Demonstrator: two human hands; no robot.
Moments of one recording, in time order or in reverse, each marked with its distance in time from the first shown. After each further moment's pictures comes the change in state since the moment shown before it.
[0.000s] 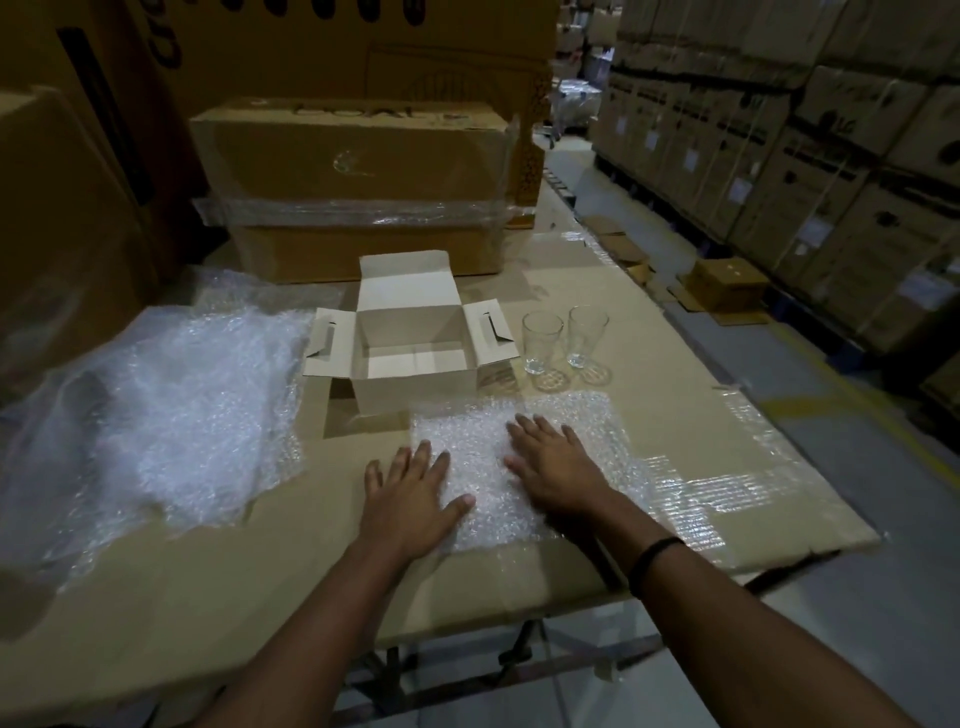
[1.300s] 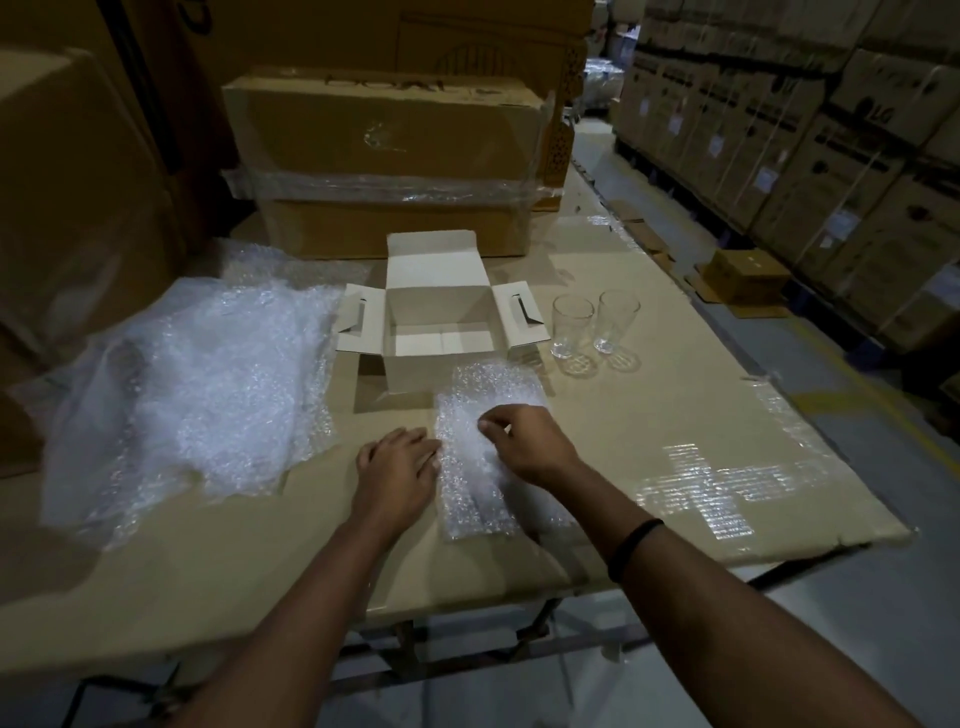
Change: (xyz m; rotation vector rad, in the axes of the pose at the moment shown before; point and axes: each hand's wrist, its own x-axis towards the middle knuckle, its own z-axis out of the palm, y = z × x) left_hand -0.005 -0.047 0.001 -0.348 0.311 -0.041; right_hand 0.017 -0.085 -0.011 0.375 0.103 0.050
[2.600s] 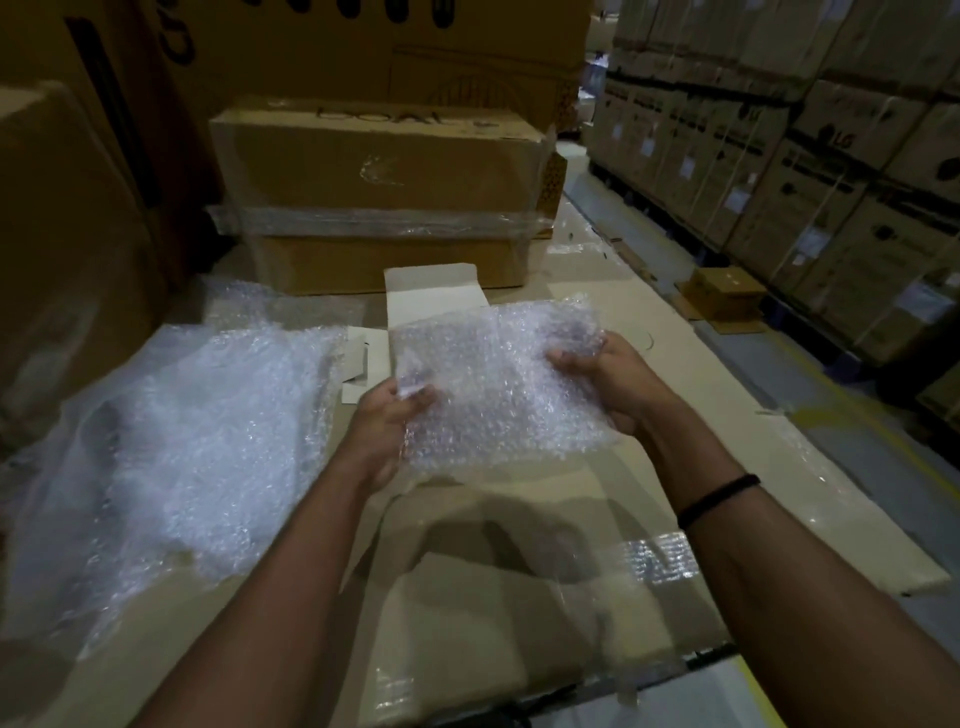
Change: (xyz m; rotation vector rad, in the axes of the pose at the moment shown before) left_hand 0.097 0.013 -0.082 -1.396 -0.170 -0.285; right_hand 0.053 -0.038 -0.112 1.037 0.025 0.125
